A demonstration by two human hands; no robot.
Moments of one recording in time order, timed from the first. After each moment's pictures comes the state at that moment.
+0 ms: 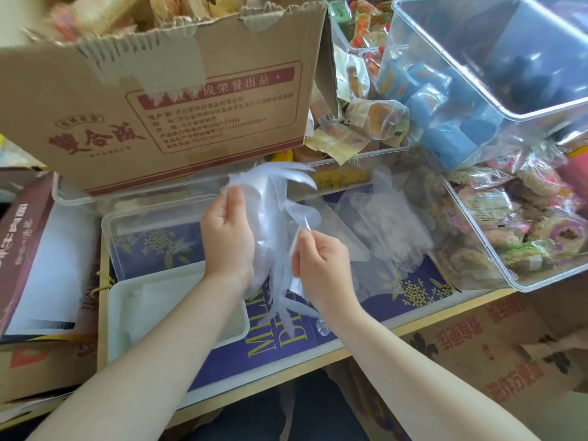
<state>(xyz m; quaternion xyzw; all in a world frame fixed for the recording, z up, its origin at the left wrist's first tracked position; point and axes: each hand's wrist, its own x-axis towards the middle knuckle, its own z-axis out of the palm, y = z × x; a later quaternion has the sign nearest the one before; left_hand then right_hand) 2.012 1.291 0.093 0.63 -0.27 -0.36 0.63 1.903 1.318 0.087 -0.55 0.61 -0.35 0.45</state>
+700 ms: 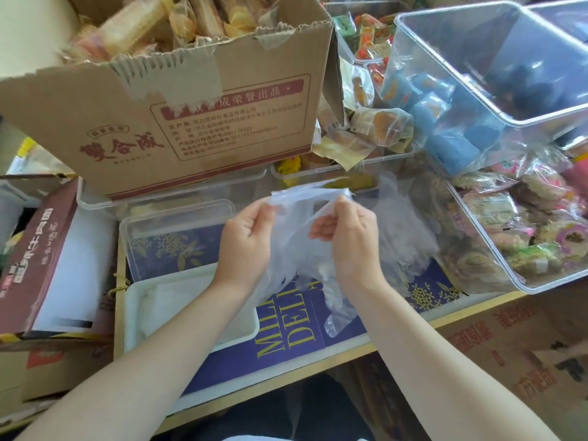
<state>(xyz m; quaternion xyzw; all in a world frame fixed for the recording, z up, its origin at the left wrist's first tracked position) 2.021 1.310 0.095 0.60 -0.47 -0.37 0.54 1.898 1.288 0.109 -0.43 0.55 -0.52 0.48</state>
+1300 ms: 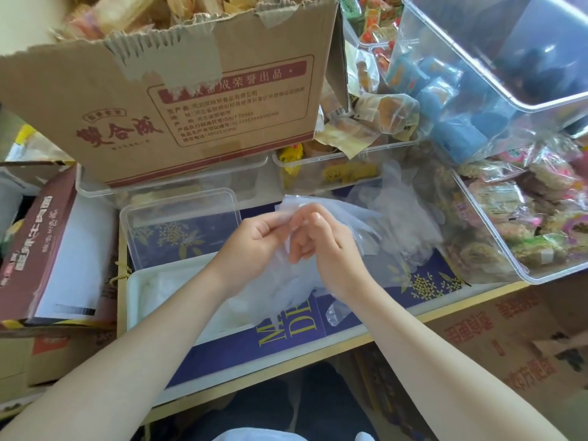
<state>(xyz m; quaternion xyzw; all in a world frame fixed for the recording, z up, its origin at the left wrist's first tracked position) 2.035 1.320 0.093 0.48 -0.53 -0.58 0.40 1.901 1.311 0.092 -0.62 0.49 -0.38 0.48</state>
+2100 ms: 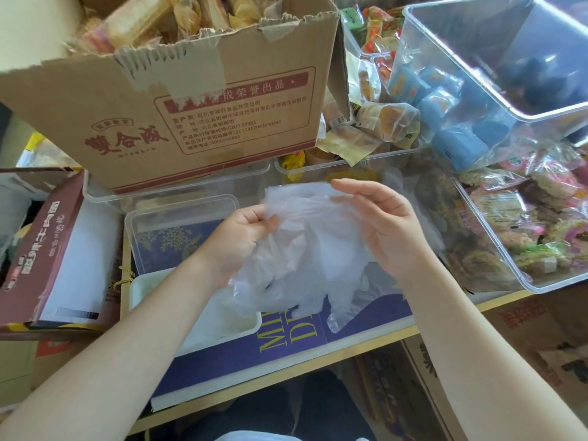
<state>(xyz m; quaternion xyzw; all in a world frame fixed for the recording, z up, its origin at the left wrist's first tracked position) 2.052 1.301 0.094 0.51 -0.43 -0.62 0.41 1.841 1.270 0.107 -0.49 0.35 -0.48 0.64</state>
